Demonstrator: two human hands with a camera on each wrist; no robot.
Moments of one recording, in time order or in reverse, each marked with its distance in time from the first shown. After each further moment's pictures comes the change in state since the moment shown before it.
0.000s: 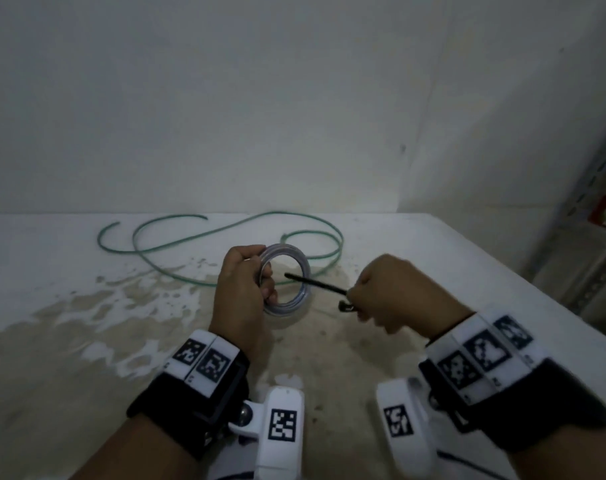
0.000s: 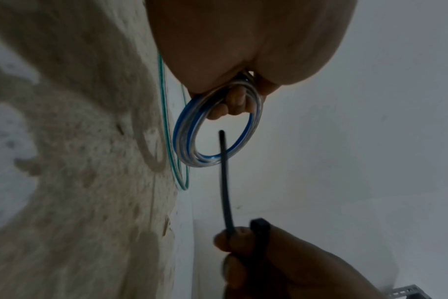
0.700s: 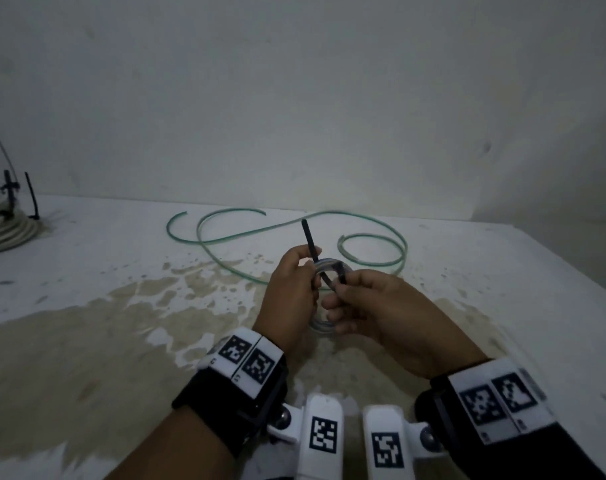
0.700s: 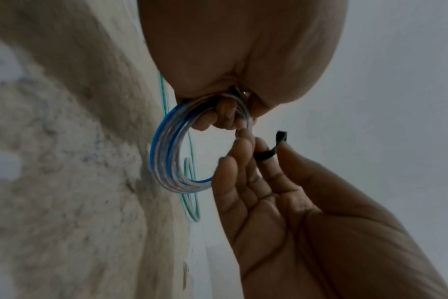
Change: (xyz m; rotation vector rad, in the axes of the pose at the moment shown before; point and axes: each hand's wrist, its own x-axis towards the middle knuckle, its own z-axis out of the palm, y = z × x) left_hand 0.019 -0.002 -0.018 0.338 0.012 -0.009; right_hand 0.028 -0.034 0.059 1.108 -0.320 -0.212
